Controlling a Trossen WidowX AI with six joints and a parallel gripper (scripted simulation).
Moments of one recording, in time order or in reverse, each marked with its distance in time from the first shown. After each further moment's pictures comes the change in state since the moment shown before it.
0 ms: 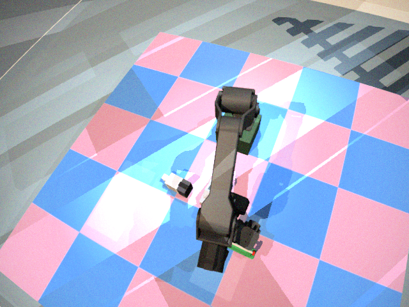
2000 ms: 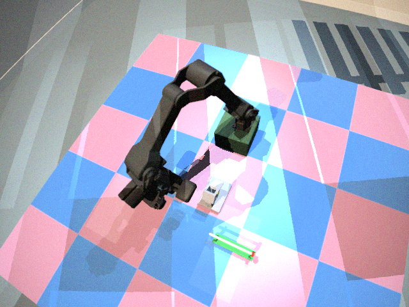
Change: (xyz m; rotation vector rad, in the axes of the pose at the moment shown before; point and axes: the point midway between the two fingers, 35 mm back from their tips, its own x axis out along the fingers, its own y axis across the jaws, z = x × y) arm 0.000 0.062 -0.229 1.642 0.136 -0.029
